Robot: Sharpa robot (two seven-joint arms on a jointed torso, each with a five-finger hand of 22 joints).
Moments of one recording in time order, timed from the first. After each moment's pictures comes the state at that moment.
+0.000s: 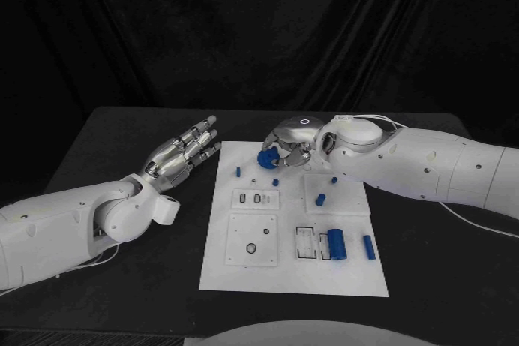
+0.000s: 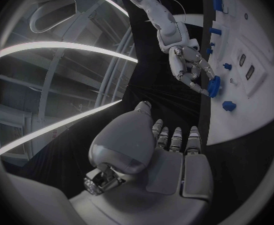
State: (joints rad) left arm 1.19 -0.91 -0.21 1.44 -0.07 0.10 0.64; left_hand 1.41 0.29 -0.19 0.28 0.52 0.20 -0.05 0.03 0.03 0.00 -0.09 0.01 0.00 0.00 0.01 0.00 0.00 0.16 0.00 0.12 0.01 0.00; right arm 1.35 -0.52 -0.21 1.21 -1.59 -0.22 0.07; right_hand 1.30 -0.07 0.29 0.07 0.47 0.80 0.09 0.07 0.22 1.47 0.01 1.57 1.31 1.47 -0.05 1.57 1.31 0.09 1.34 0.06 1.24 1.31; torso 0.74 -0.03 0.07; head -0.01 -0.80
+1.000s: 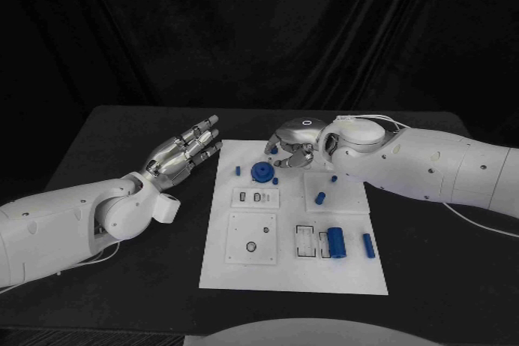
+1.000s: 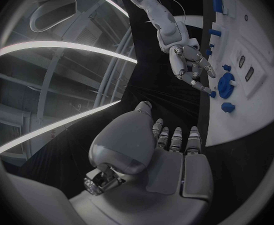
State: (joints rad) left arm 1.19 -0.91 -0.21 1.44 -0.07 0.11 0.63; left_hand 1.42 0.29 -0.19 0.28 0.53 0.21 -0.03 0.03 0.03 0.00 -0.08 0.01 0.00 0.00 0.01 0.00 0.00 0.16 0.00 0.13 0.01 0.00; right arm 1.35 -0.53 -0.21 1.23 -1.59 -0.19 0.07; right_hand 1.29 -0.08 0.30 0.06 0.43 0.79 0.08 0.11 0.17 1.46 -0.01 1.57 1.31 1.47 -0.06 1.57 1.31 0.09 1.32 0.05 1.17 1.31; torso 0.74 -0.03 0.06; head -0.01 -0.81
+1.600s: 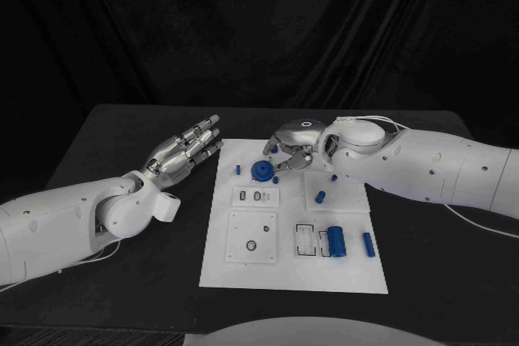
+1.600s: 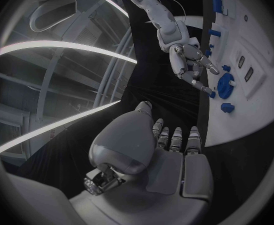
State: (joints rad) left arm 1.19 -0.91 -0.21 1.43 -0.07 0.12 0.62; left_hand 1.42 0.29 -0.18 0.28 0.53 0.21 -0.03 0.03 0.03 0.00 -0.07 0.01 0.00 0.00 0.01 0.00 0.00 0.16 0.00 0.13 0.01 0.00; right arm 1.34 -0.54 -0.21 1.24 -1.59 -0.19 0.08; right_hand 1.28 -0.09 0.25 0.07 0.16 0.77 0.08 0.08 0.16 1.46 -0.01 1.57 1.31 1.47 -0.06 1.57 1.31 0.09 1.33 0.06 1.18 1.31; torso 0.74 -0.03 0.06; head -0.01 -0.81
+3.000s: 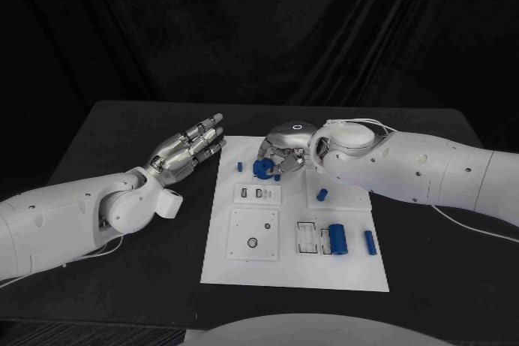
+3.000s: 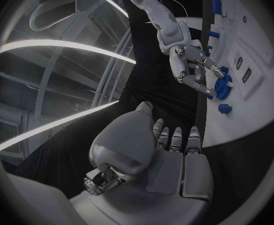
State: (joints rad) left arm 1.19 -0.90 -0.21 1.42 -0.07 0.13 0.61; left_hand 1.43 0.29 -0.16 0.28 0.55 0.21 -0.03 0.03 0.03 0.00 -0.07 0.01 0.00 0.00 0.01 0.00 0.00 0.16 0.00 0.13 0.01 0.00; right arm 1.32 -0.48 -0.21 1.20 -1.59 -0.21 0.12; right_hand 1.32 -0.06 0.23 0.04 0.30 0.93 0.09 0.16 0.21 1.46 -0.01 1.57 1.31 1.47 -0.06 1.57 1.31 0.09 1.34 0.05 1.16 1.31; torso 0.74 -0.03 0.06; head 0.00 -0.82
